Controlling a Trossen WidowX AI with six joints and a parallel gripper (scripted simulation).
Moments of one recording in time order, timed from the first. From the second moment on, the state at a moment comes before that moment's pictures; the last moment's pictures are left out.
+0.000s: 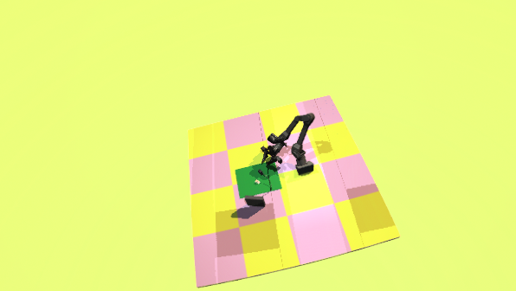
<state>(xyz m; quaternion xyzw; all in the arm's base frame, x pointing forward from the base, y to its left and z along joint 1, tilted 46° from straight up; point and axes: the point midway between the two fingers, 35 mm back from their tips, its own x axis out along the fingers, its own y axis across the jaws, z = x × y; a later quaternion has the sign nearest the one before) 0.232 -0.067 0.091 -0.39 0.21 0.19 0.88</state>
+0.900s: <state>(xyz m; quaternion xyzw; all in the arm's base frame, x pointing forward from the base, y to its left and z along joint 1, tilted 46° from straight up) 0.201 -0.047 0.103 -0.29 0.32 0.21 0.88</state>
